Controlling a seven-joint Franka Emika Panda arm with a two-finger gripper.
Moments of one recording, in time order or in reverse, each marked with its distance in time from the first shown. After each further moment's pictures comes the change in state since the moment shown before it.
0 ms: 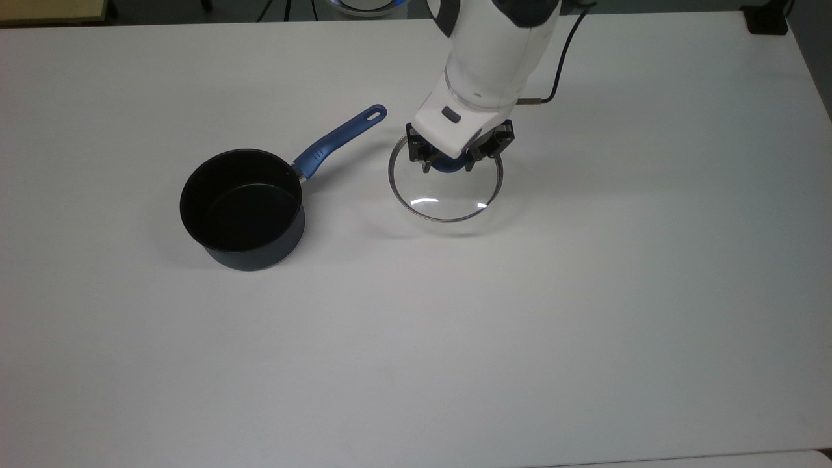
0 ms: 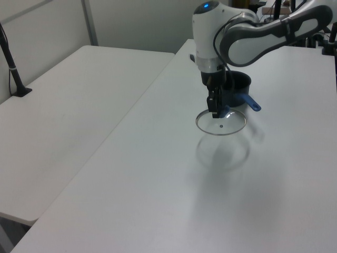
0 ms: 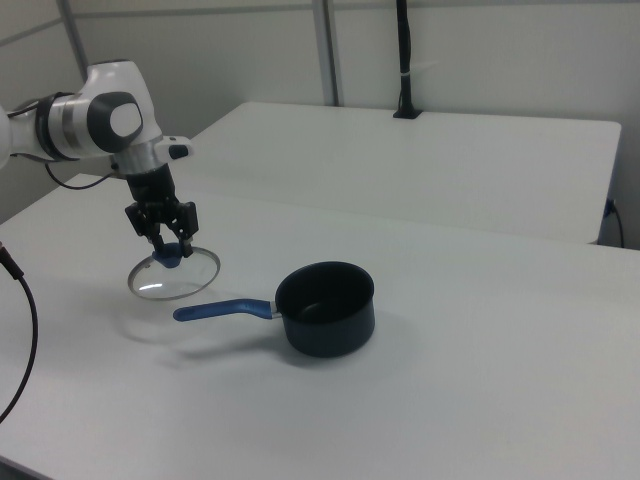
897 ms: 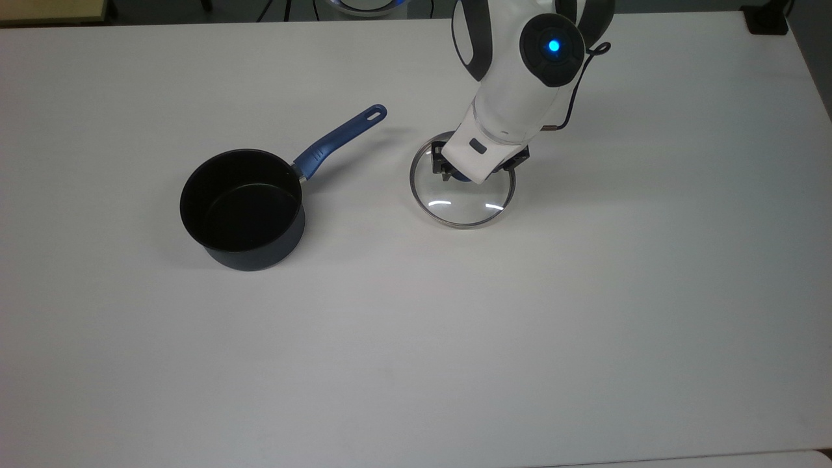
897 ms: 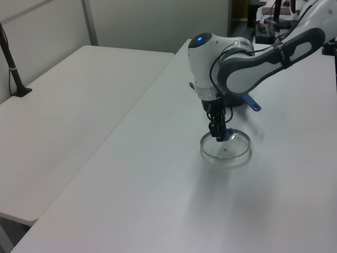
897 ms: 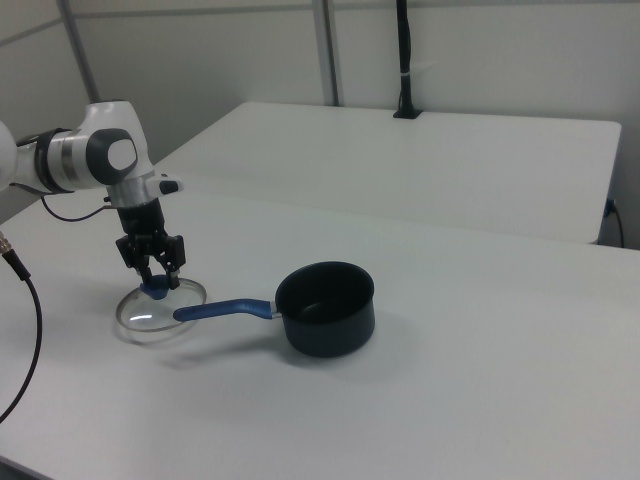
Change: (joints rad) arm 0.026 0.075 0.038 -0.046 0.016 0.033 0.064
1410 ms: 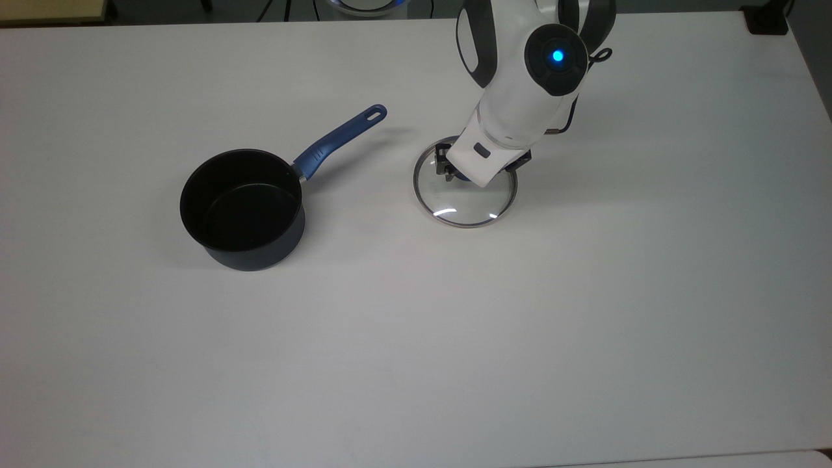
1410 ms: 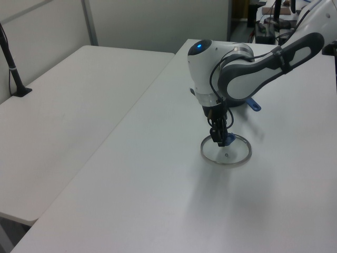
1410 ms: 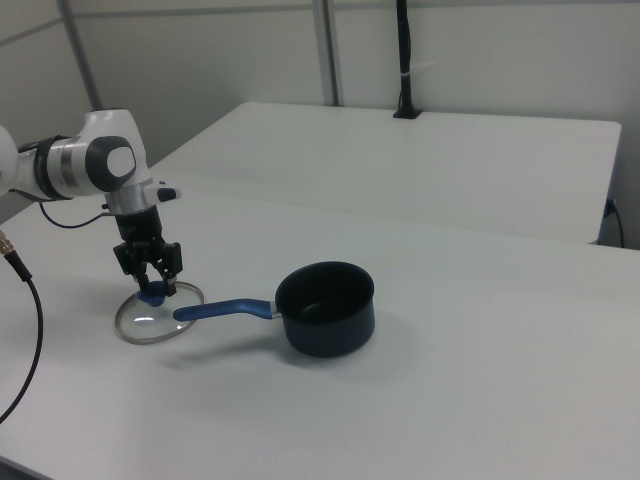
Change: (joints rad) arm -0.002 0.013 0.017 -0.010 0.000 0.004 0.013
